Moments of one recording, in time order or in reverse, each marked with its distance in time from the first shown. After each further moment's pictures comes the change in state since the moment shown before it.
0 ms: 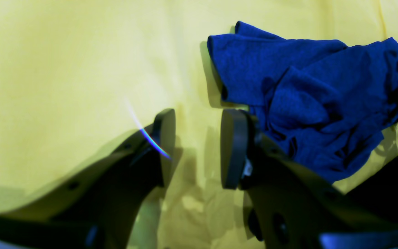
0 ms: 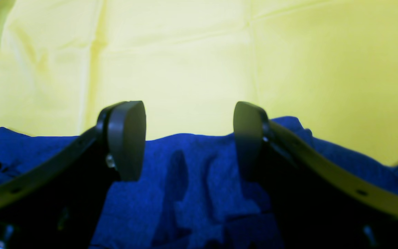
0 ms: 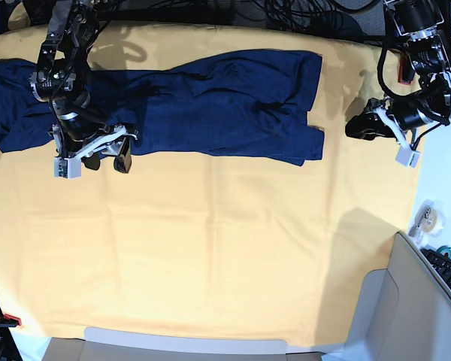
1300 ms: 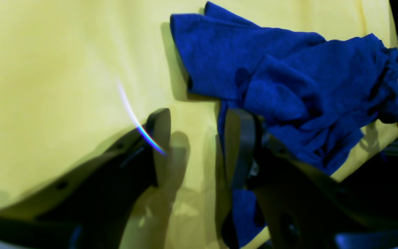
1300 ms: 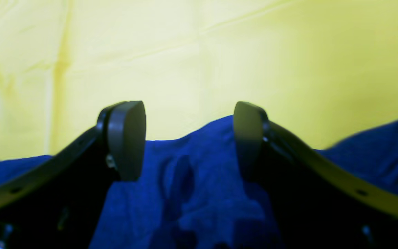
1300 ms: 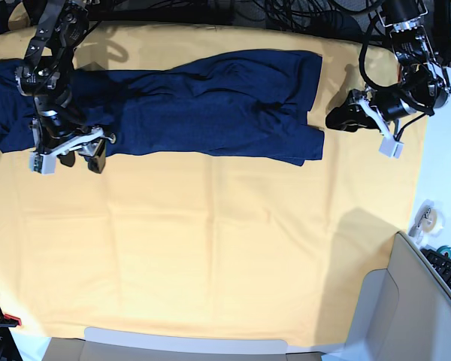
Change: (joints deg) left arm 1.9 5.1 1.0 1.3 0.4 0.0 0.0; right arm -0.2 0.0 8.3 0.0 0.2 0.0 0.0
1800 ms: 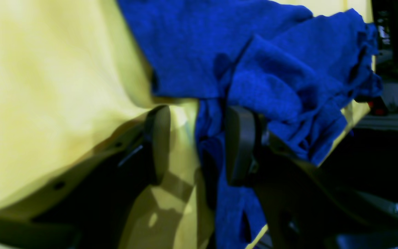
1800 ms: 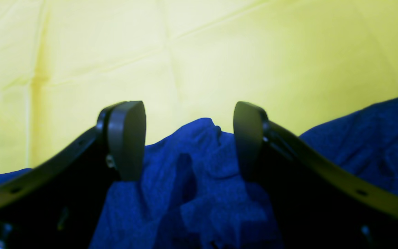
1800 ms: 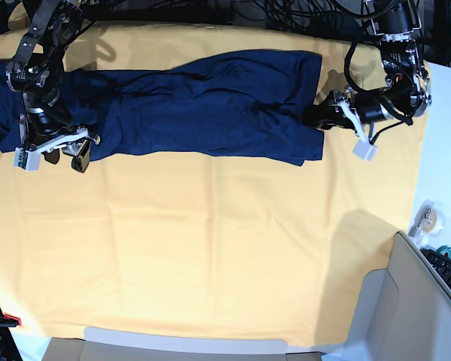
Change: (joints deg) left arm -2.9 -0.2 10.5 -9.0 -2.6 -0.2 -1.5; right arm 0.0 0.0 3.7 0.0 0.0 0.0 0.0
